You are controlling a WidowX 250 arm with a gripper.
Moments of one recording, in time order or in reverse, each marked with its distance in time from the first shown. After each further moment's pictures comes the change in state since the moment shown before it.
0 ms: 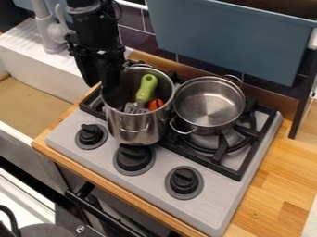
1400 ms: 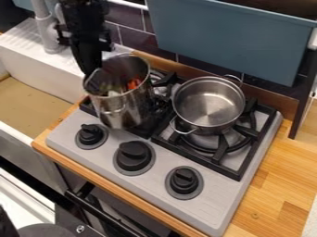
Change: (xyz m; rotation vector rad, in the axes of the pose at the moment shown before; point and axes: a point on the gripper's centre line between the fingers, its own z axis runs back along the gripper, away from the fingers) arm 0.018 0.044 0.001 -0.082 0.032 0.106
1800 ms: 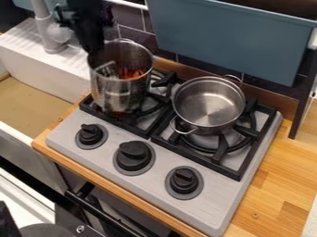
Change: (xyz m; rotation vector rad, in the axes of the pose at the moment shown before) arm 0.029 0.008 0.019 -0.033 -0.042 0.073
